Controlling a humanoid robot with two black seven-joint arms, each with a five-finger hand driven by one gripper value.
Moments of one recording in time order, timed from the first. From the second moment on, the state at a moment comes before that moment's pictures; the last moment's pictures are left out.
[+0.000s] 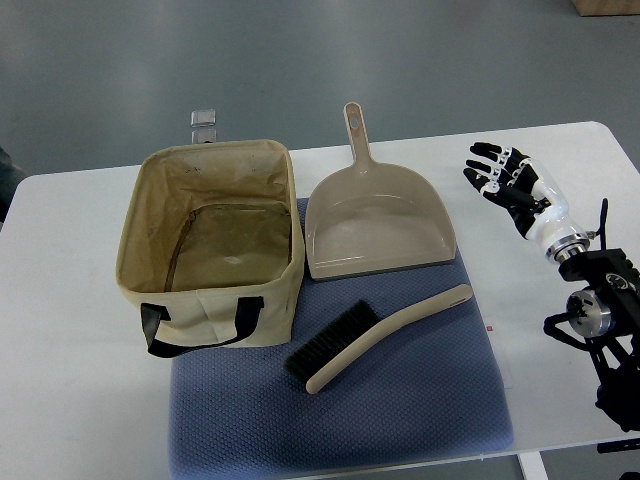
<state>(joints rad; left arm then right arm) 0.02 0.00 0.04 -0.09 -0.06 -0.03 -0.03 0.28 -0.08 1.48 1.08 -1.06 0.19 0.17</state>
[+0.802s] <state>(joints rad) 0.02 0.00 0.03 -0.08 -0.06 -0.03 -0.03 0.31 -0.13 1.48 1.08 -1.06 0.21 0.17</state>
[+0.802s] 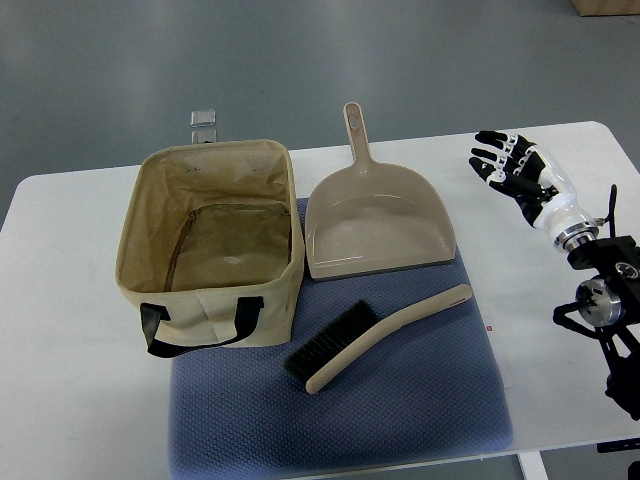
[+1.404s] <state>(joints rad) 0.02 0.00 0.03 -0.08 -0.06 -0.03 -0.03 0.35 -0.23 1.46 1.09 -1.06 0.22 0.17</state>
